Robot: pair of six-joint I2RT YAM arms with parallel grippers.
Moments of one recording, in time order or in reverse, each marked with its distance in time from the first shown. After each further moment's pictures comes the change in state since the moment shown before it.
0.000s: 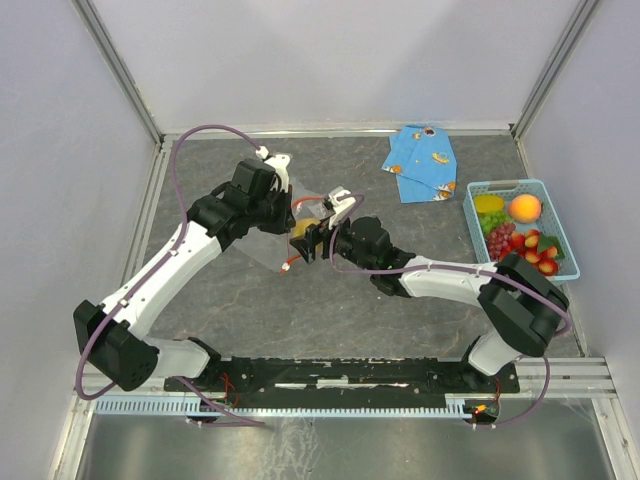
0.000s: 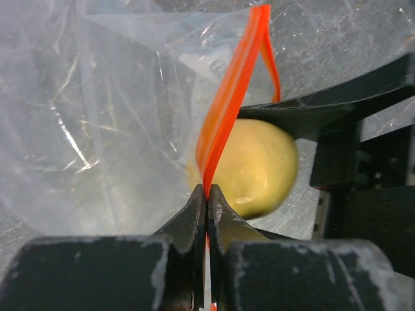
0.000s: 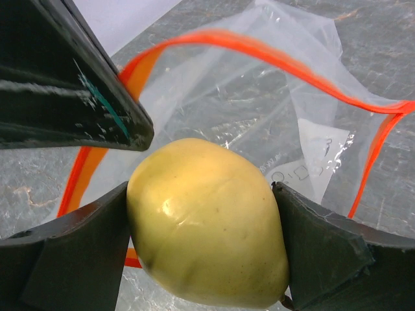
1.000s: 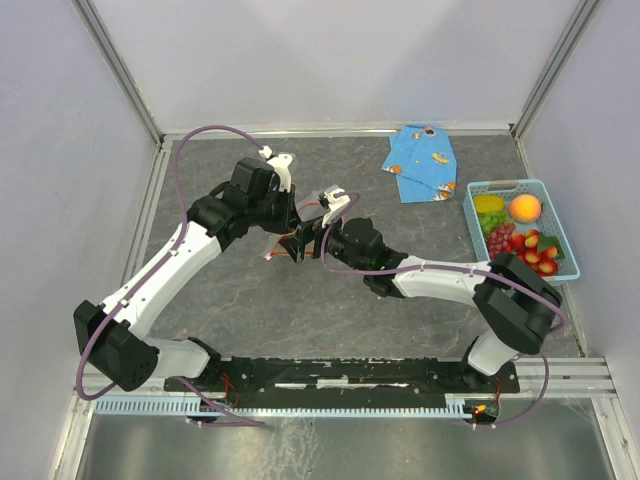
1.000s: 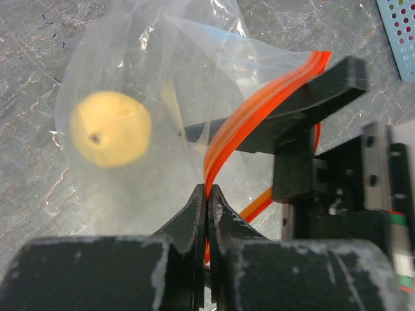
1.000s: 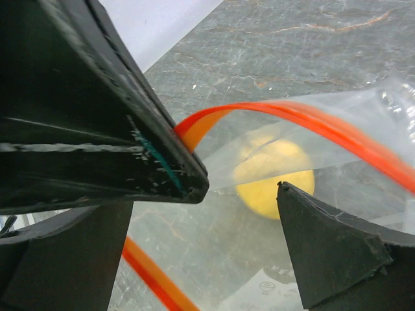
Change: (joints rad) left arm 0.013 -0.002 -0.007 0.038 0.110 0.000; right arm 0.042 0.063 0.047 0.060 0.031 0.111
